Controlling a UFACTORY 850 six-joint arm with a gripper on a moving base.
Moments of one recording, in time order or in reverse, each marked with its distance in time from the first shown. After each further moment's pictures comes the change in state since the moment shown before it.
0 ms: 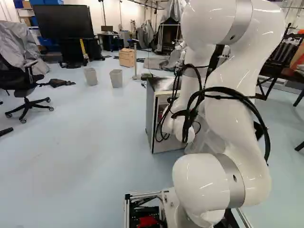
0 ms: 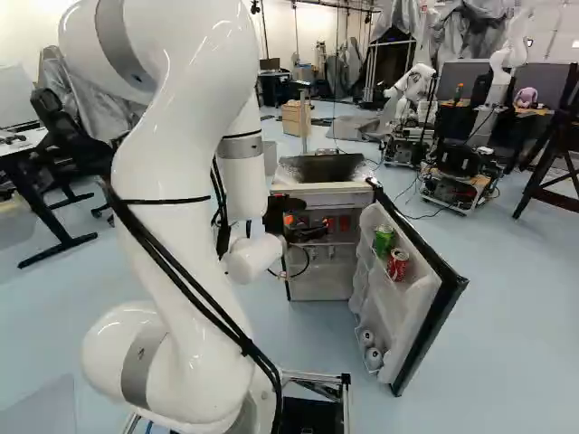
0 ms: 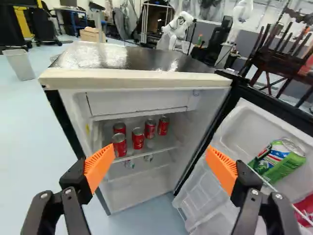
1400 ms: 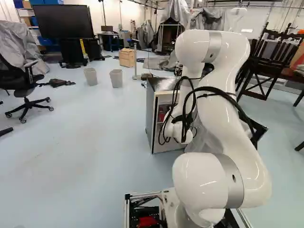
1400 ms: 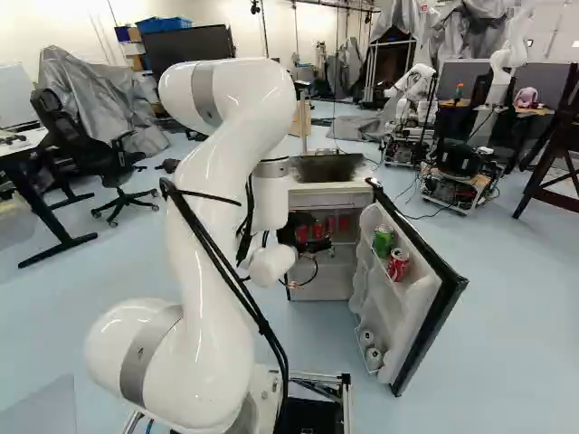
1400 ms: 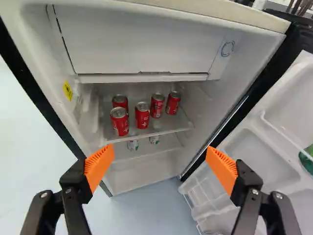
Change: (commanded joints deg) arm -3.8 -17.9 -12.1 -3.8 -1.1 0.0
